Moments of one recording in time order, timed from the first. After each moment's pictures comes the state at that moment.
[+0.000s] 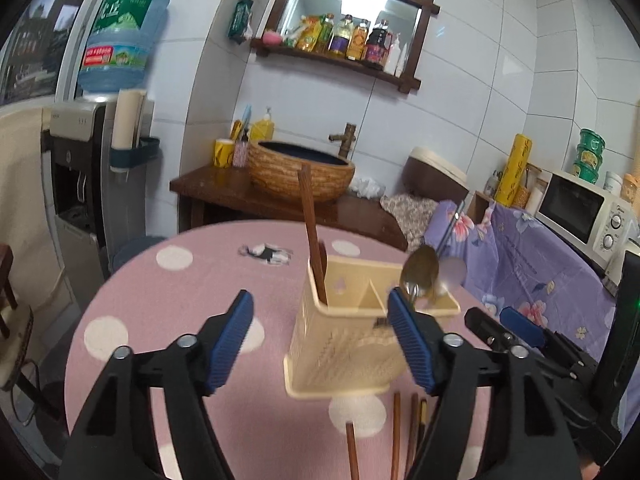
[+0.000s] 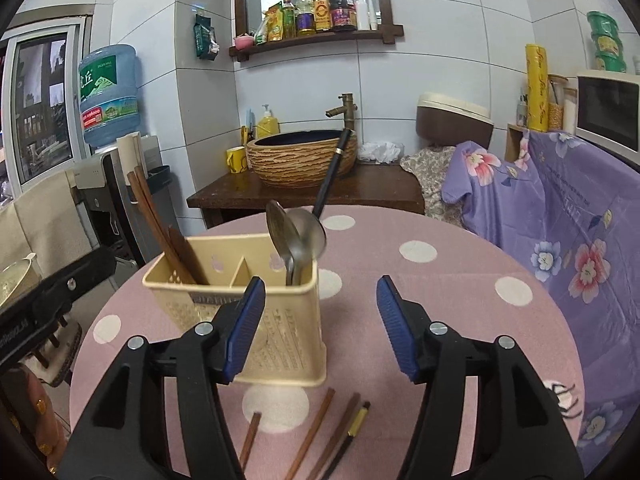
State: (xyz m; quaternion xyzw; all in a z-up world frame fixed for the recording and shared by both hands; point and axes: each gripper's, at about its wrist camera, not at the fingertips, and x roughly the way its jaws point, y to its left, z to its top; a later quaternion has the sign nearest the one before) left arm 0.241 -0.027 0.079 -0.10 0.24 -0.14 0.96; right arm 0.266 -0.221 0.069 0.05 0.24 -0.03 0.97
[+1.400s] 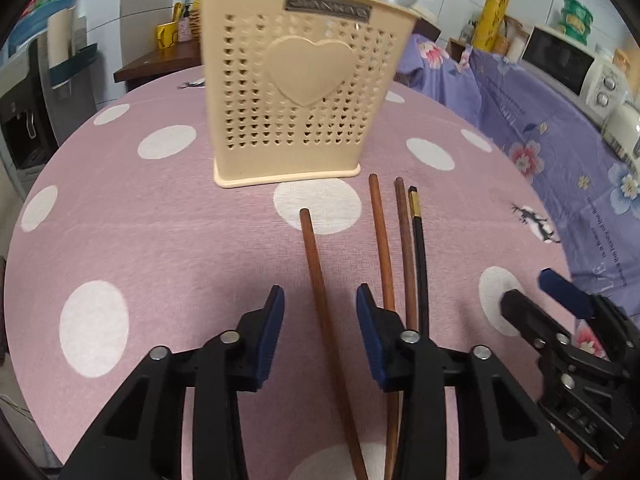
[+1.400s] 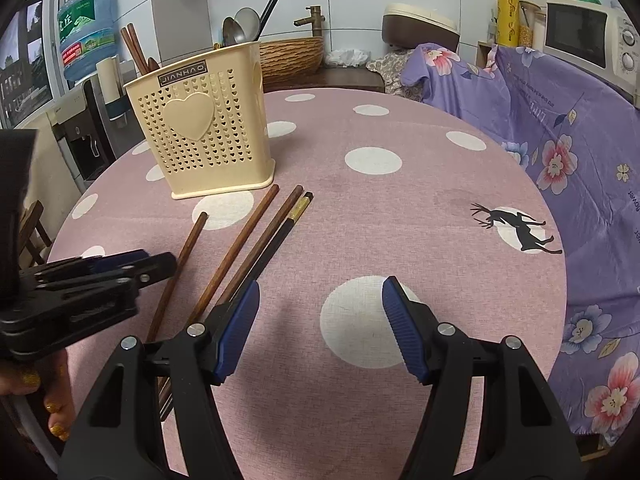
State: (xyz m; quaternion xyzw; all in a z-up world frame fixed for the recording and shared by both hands) left arm 0.211 -0.097 -0.045 0.02 0.44 -0.20 0.88; right arm 0.168 -0.245 -0.033 0.07 0.37 -0.06 0.93
